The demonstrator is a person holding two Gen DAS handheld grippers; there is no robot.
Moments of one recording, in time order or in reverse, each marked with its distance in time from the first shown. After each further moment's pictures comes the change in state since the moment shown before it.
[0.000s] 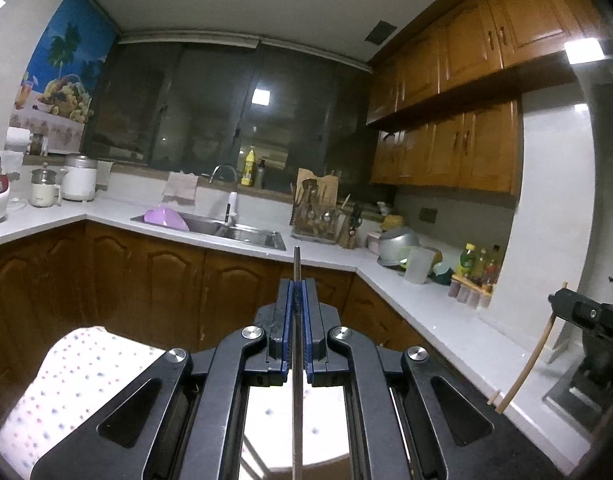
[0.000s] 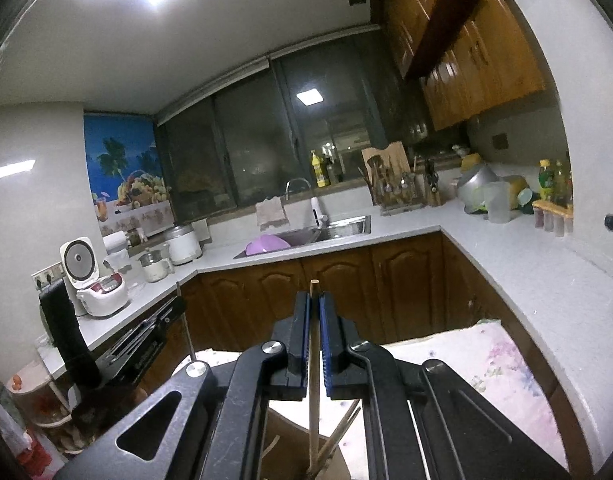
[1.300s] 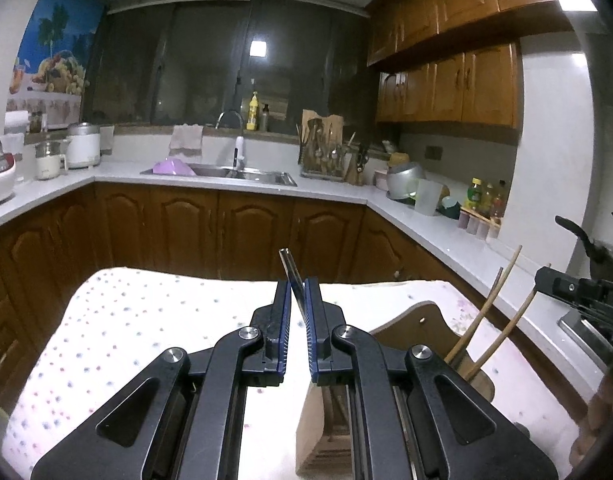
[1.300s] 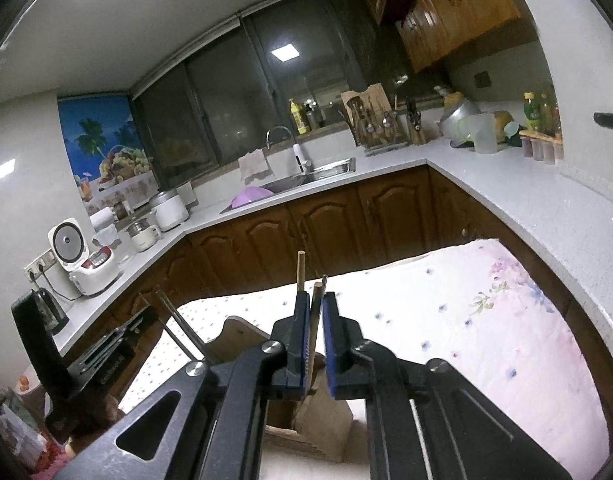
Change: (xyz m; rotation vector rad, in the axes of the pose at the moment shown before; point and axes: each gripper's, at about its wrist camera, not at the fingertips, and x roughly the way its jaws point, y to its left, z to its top) left arm -0.027 0.028 -0.066 0.053 0.204 0.014; right arm 0.016 -0.021 -0.068 0.097 0.163 -0.033
